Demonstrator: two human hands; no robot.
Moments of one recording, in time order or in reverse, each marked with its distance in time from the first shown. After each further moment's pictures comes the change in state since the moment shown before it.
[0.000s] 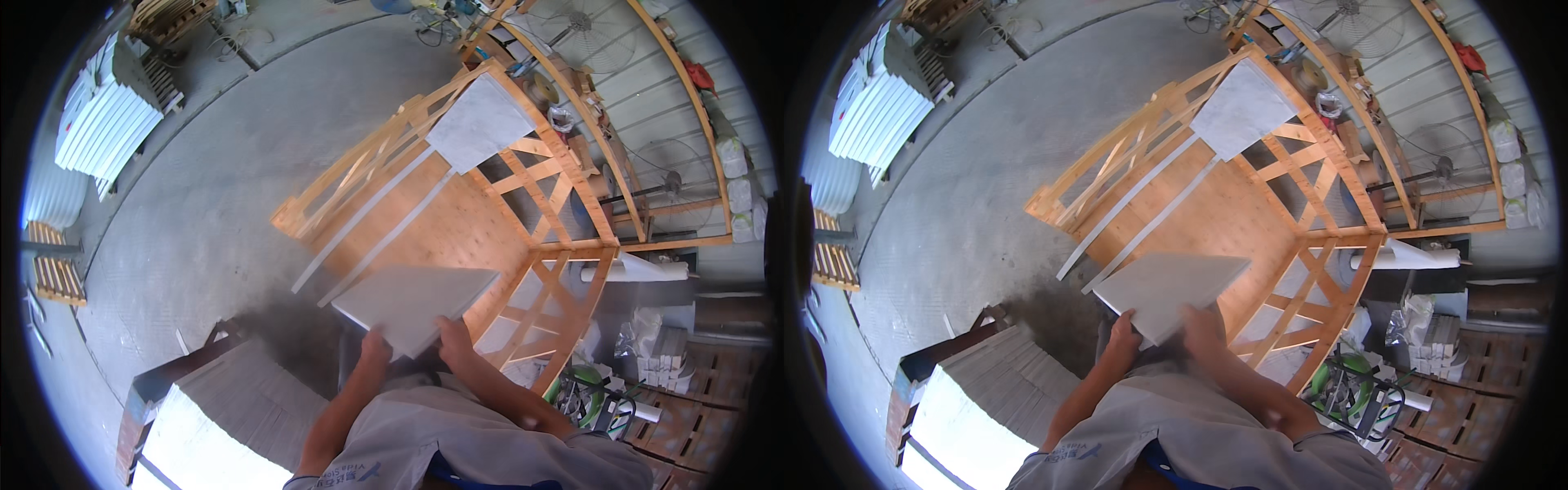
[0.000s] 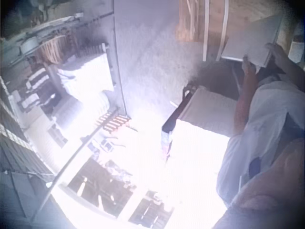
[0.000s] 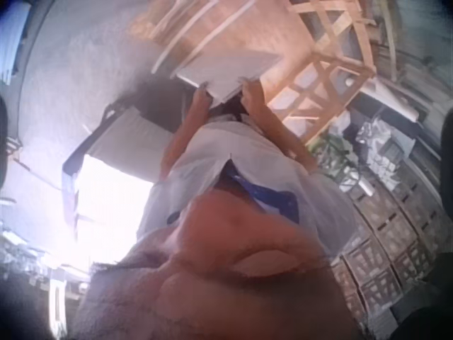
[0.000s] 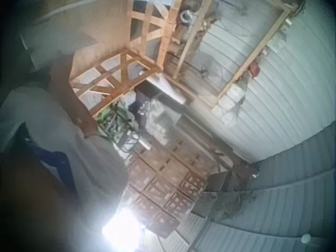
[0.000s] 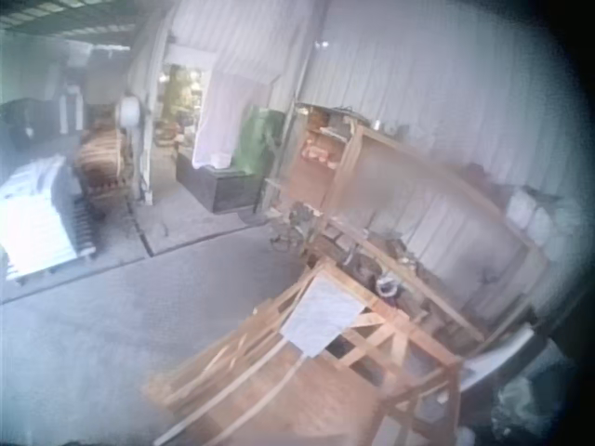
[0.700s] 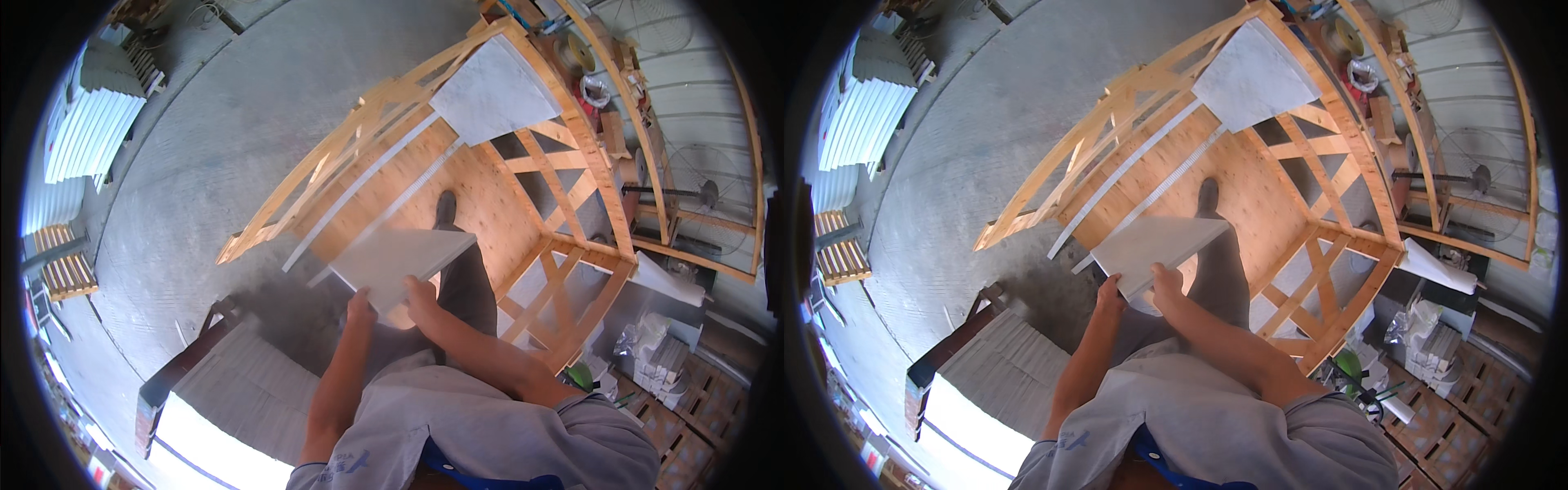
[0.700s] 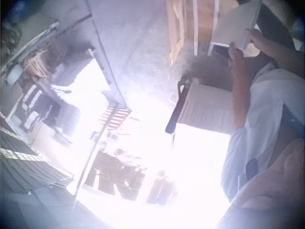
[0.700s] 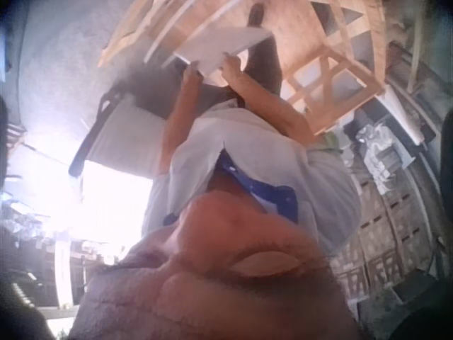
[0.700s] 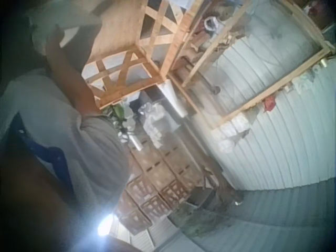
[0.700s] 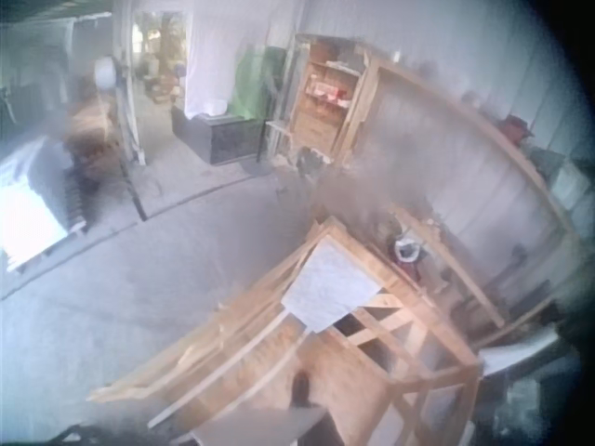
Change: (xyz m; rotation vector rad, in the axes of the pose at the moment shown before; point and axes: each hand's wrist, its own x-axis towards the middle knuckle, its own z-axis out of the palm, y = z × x) left_hand 0.188 -0.030 0.117 -1.262 0.224 -1.066; right_hand 0.213 0.045 -0.024 1.134 0.138 0.950
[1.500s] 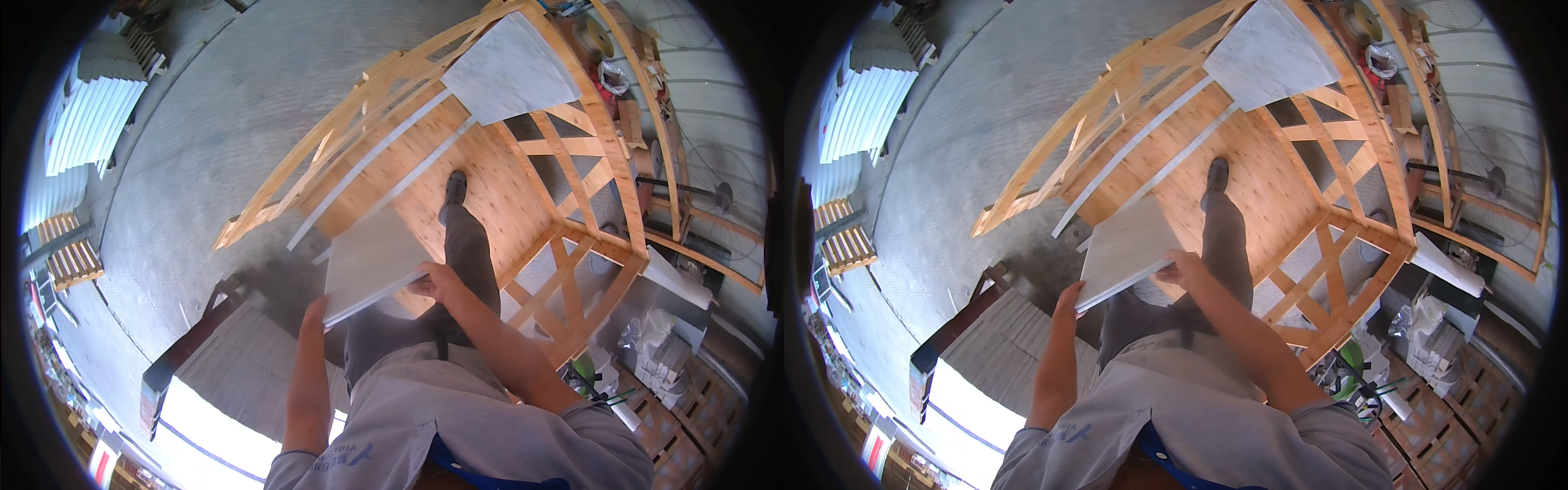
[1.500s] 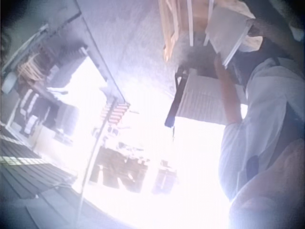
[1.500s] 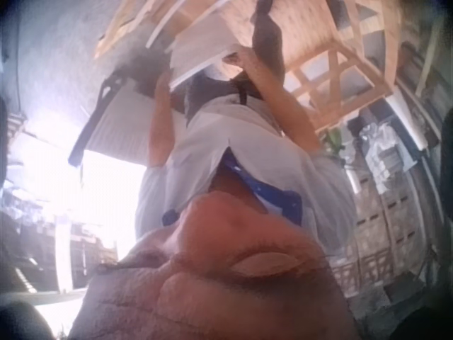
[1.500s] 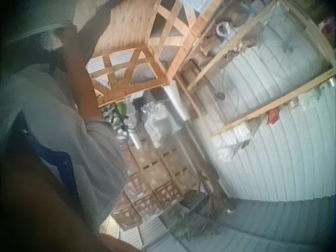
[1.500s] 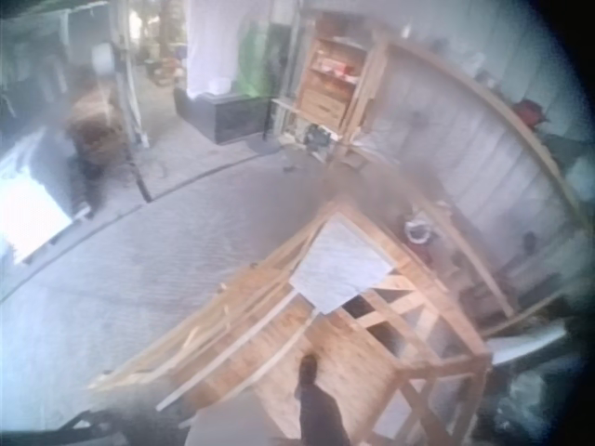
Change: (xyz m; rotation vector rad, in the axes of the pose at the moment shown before) left_hand -0.062 0.080 -0.093 0.433 0.274 -0.119; right_hand 0.043 -0.024 -0.038 -0.161 -0.267 0.365
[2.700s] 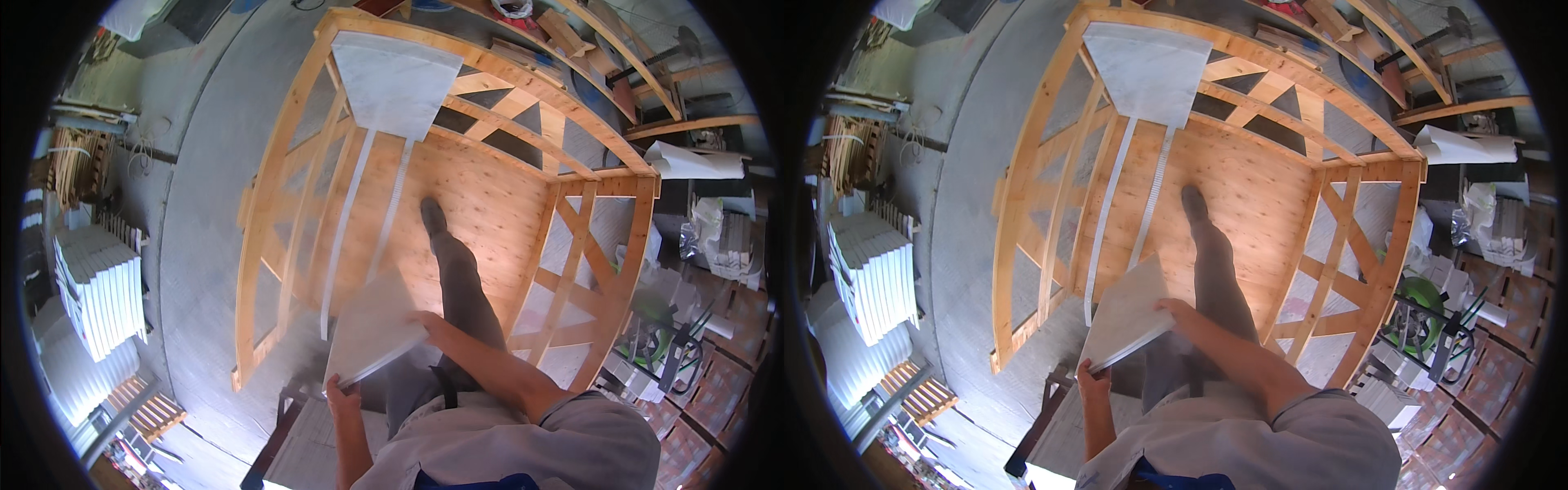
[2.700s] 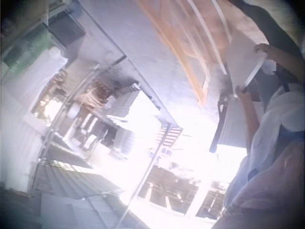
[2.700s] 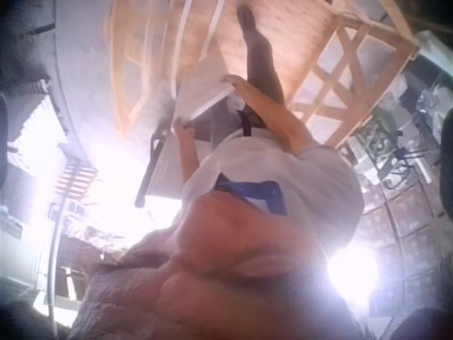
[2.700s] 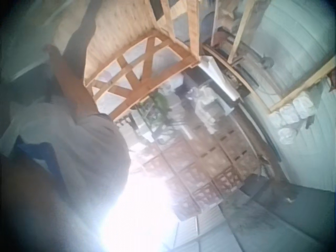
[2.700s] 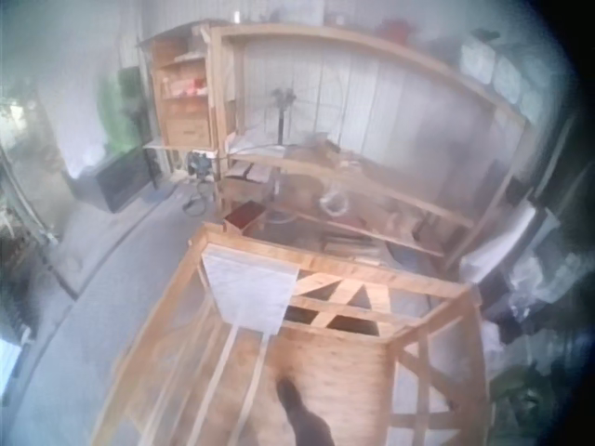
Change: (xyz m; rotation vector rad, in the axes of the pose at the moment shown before) left_hand -0.077 0.037 0.095 -0.668 0.047 0.241; right_hand 0.128 0.037 -0.077 0.194 -0.392 -0.410
